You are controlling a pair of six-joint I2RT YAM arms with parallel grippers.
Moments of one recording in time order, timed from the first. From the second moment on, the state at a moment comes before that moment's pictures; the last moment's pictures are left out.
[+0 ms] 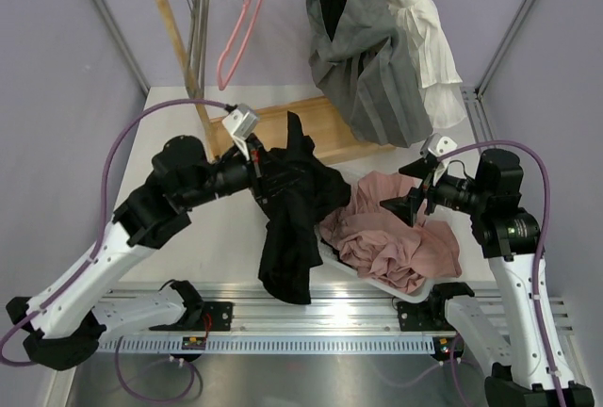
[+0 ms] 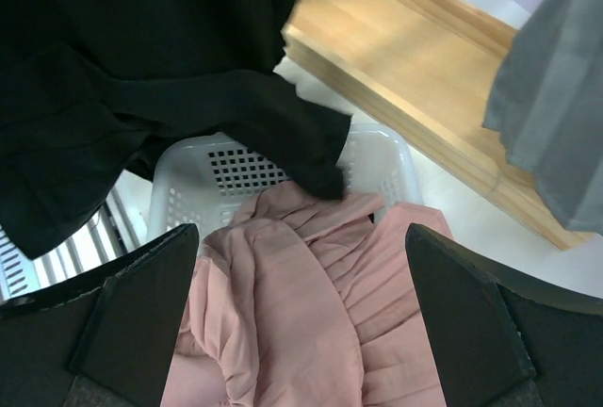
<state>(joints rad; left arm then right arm) -0.83 0.94 1.25 -0.40 0.30 -0.42 0.08 0.76 1.02 -0.66 -0.90 -0.34</state>
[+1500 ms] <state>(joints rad) -0.97 1.22 1.40 -0.09 0.31 -0.51 -0.16 0.71 0.99 -0.54 -0.67 -0.17</state>
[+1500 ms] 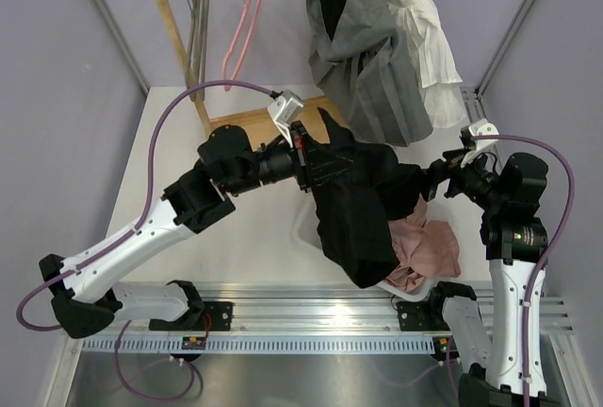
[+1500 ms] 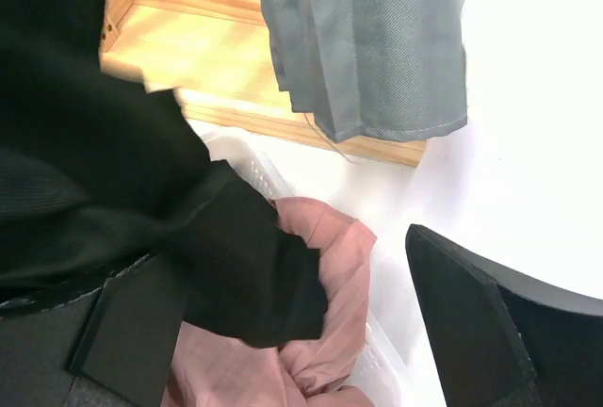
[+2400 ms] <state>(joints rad) -1.12 1.86 1.16 0.27 0.59 -0.78 -0.17 0.73 0.99 -0.55 -0.79 -0.19</state>
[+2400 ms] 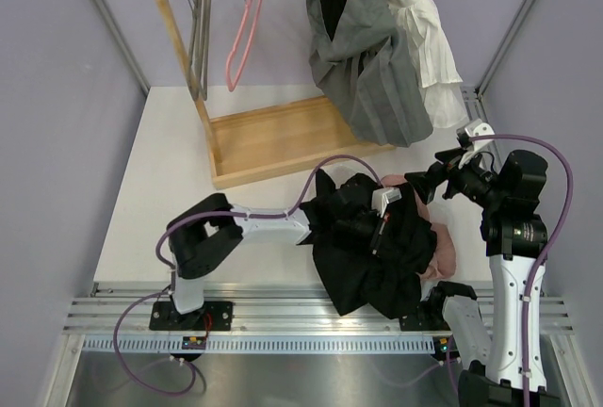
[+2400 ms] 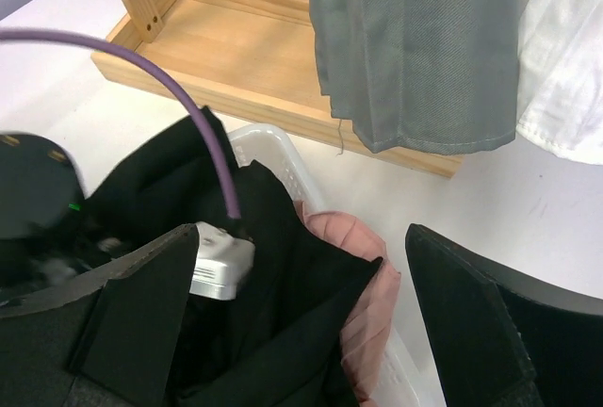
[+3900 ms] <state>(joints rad) -0.99 0.91 0.91 -0.30 -0.20 -0.37 0.32 0.98 1.17 -1.16 -0.96 -0.79</state>
